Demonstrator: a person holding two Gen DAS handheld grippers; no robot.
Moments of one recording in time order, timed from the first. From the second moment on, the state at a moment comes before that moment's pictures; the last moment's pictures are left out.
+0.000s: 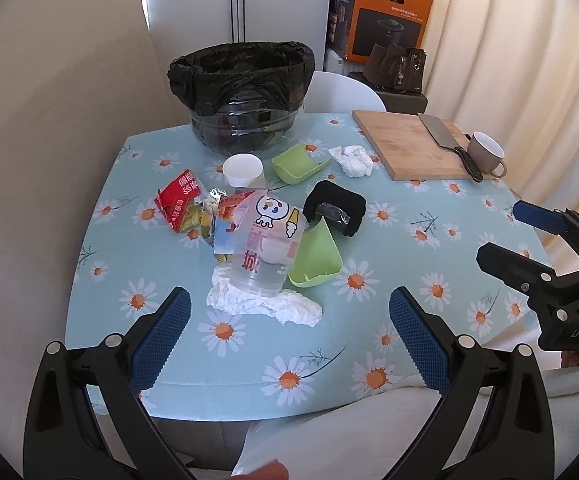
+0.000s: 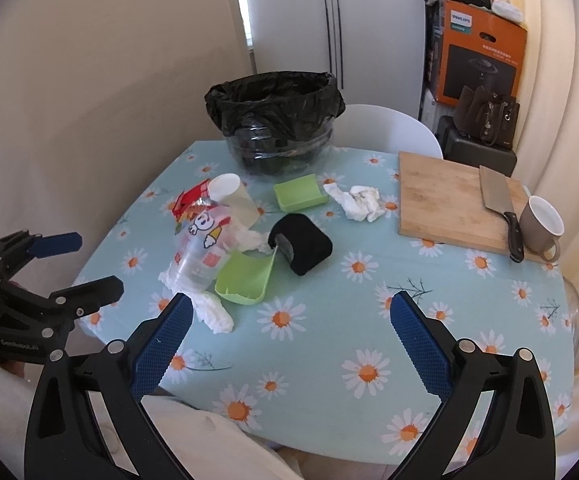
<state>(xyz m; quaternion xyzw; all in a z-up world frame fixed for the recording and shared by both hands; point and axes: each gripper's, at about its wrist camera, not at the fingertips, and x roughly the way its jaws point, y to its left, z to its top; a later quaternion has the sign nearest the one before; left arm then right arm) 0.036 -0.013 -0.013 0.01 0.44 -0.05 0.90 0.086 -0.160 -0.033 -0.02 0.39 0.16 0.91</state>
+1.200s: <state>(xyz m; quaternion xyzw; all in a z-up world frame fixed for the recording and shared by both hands) 0.177 0.009 -0.031 0.01 0.50 -0.11 0.86 0.225 -0.160 -0.060 -0.03 0.46 0.14 0.88</state>
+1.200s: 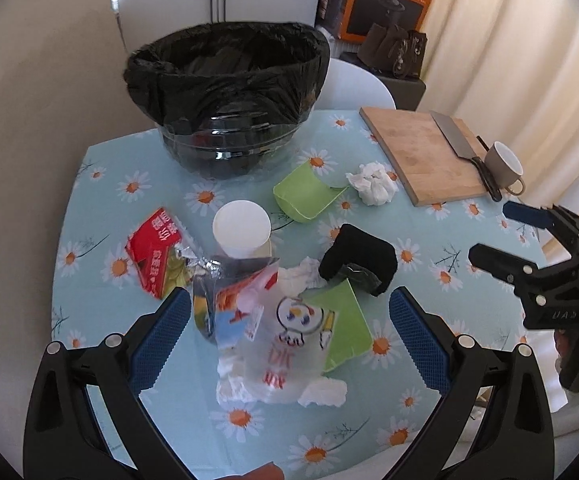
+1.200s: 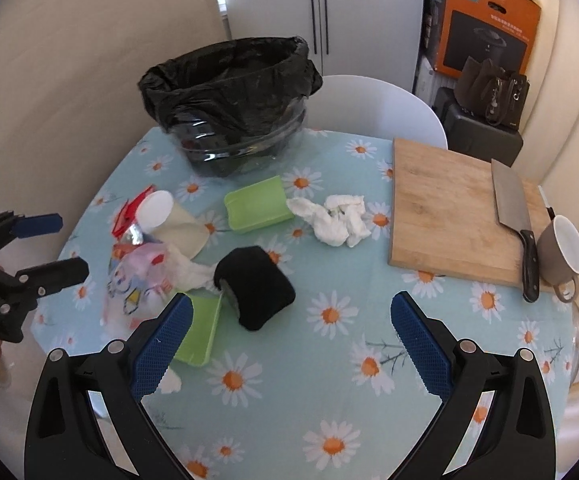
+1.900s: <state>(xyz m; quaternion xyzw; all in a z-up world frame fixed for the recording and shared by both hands) 0.265 0.010 -0.083 0.02 0.57 -0.15 0.81 0.323 -0.164 -0.120 -0.04 0.51 0.13 0.85</state>
